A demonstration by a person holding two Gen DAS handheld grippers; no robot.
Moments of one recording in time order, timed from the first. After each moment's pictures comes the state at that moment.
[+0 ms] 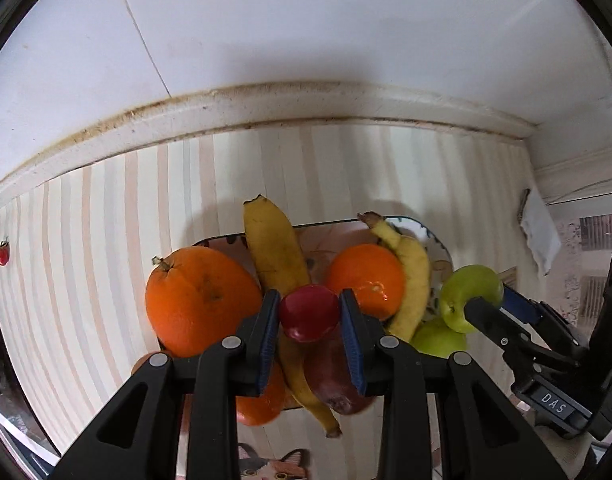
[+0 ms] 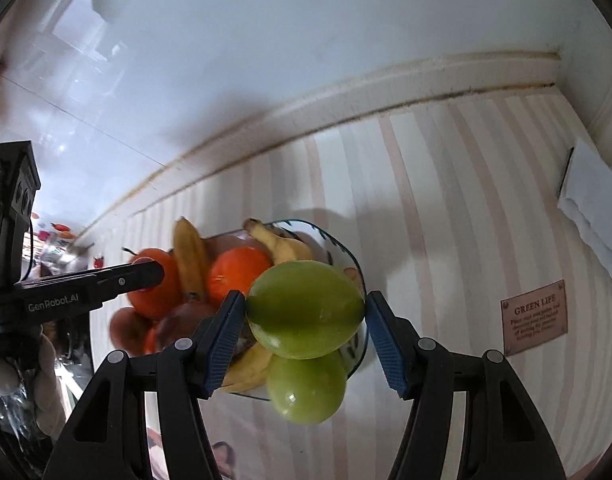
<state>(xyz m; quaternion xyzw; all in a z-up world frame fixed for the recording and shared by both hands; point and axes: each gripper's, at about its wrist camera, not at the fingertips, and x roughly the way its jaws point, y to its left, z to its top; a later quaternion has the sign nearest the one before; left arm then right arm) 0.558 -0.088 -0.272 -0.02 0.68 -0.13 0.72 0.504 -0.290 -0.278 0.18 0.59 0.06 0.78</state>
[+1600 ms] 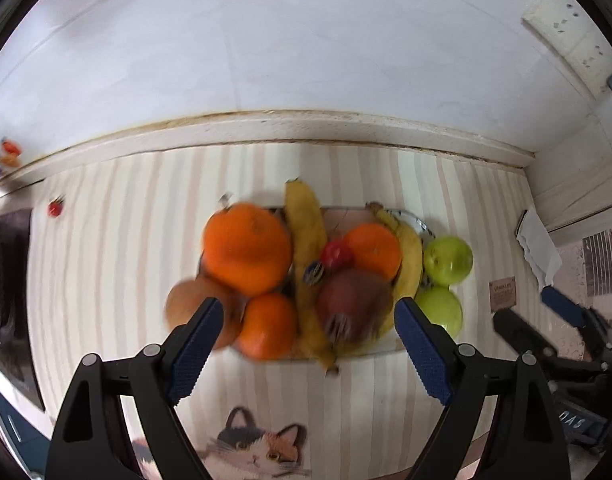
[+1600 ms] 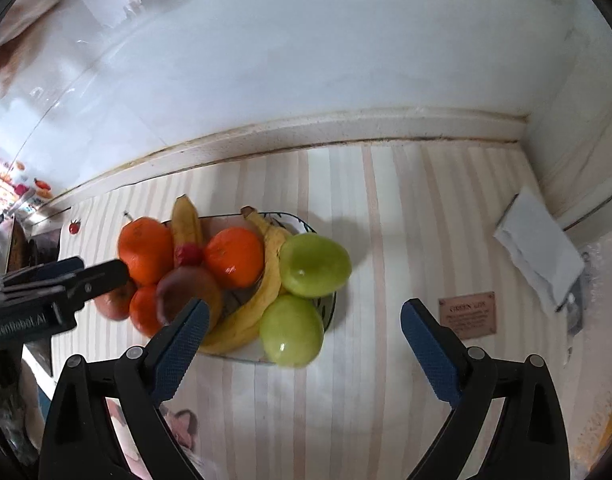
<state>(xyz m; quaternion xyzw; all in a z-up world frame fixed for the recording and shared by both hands) 0.476 -0.075 -0.207 -0.03 0.61 -0.06 0.79 0.454 -0.260 -0.206 0.05 0.57 0.03 0.82</state>
